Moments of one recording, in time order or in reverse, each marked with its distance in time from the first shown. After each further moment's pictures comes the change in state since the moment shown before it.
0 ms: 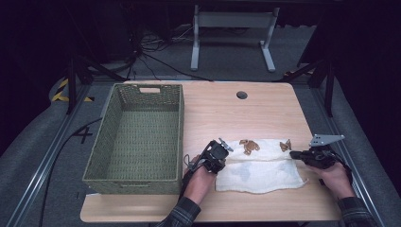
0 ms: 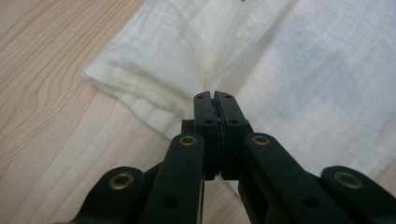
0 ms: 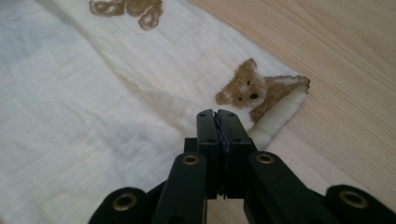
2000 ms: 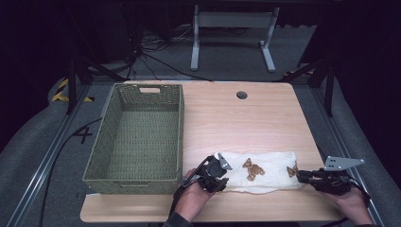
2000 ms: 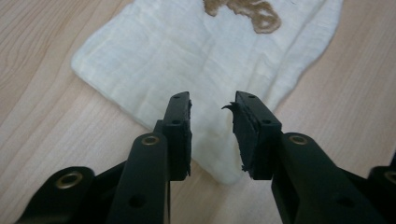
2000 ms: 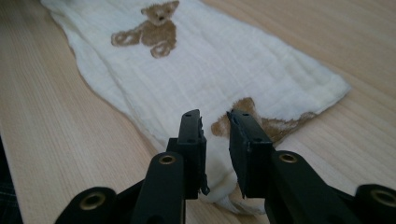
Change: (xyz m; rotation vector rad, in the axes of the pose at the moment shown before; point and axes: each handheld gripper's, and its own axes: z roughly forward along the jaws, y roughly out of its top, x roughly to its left) left arm -0.025 -0.027 -0.029 -0.011 -0.100 0.065; right arm 0.051 -0.035 -0.039 -0.036 0.087 -0.007
